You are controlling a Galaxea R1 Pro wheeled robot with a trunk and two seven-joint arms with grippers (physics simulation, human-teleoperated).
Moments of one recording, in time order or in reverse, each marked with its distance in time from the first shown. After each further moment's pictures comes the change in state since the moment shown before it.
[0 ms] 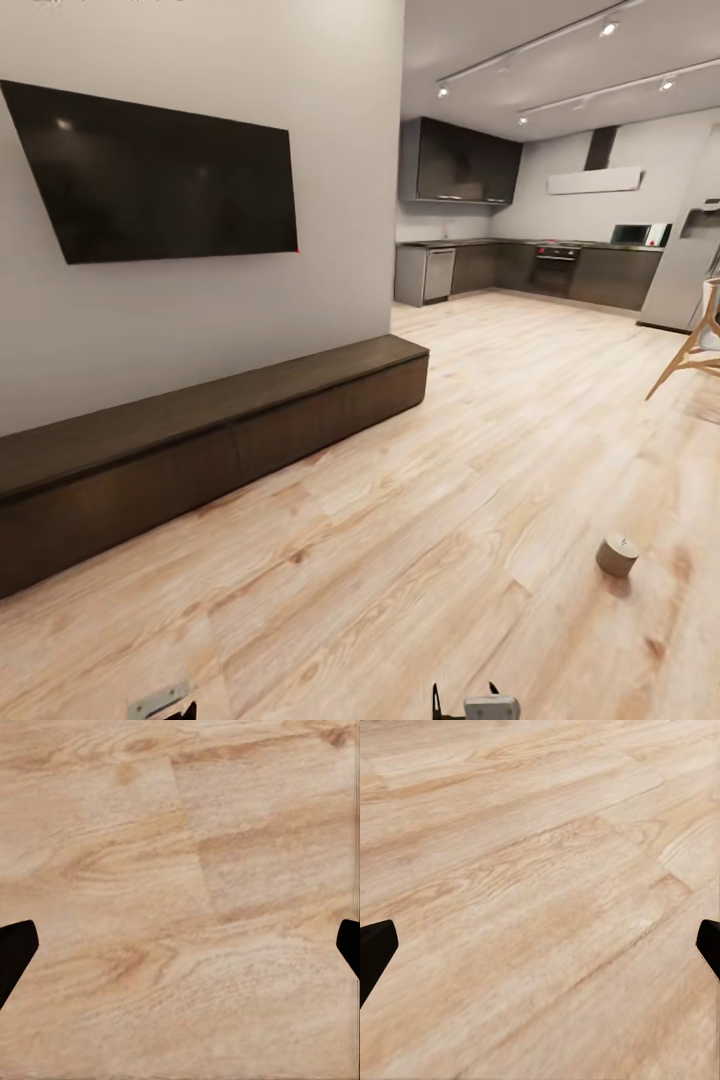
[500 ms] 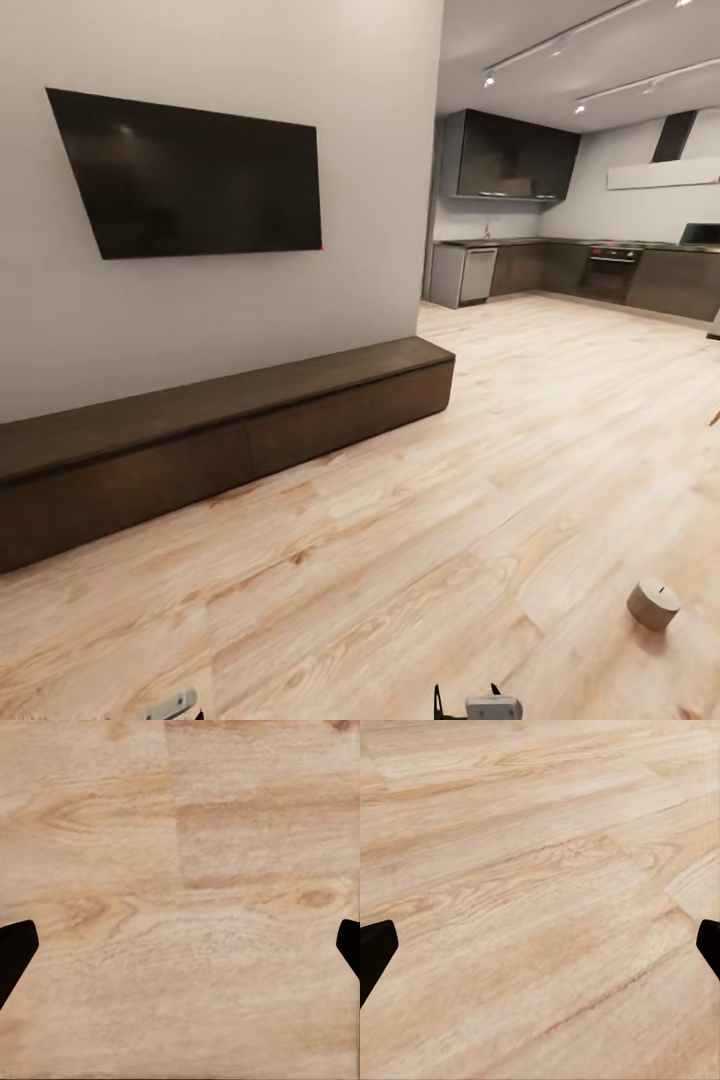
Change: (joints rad) left arm 0.000 -0.037 -0.004 0.038 -0.001 -0.016 0.004; right arm 0.000 -0.001 -0.006 0.001 -0.007 0.004 0.000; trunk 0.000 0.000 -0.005
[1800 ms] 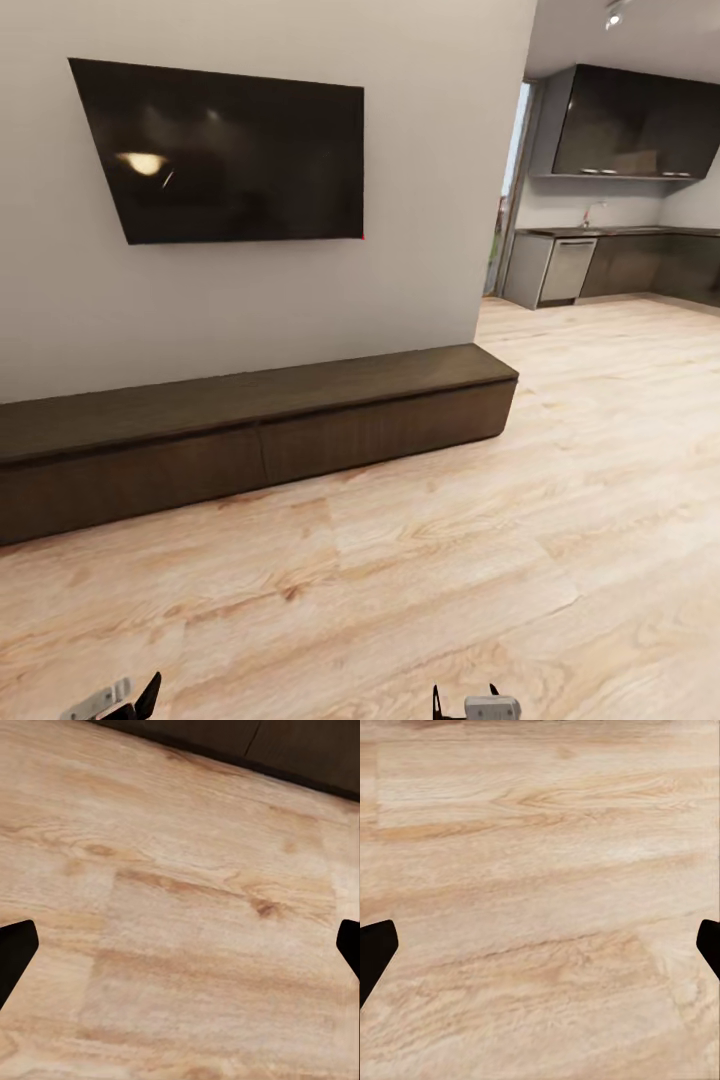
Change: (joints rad) left arm 0.195 0.243 -0.004 -0.364 0.196 -0.241 -0.119; right arm 0.000 0.001 0.006 0.000 0.006 0.005 0.000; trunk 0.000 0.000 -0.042
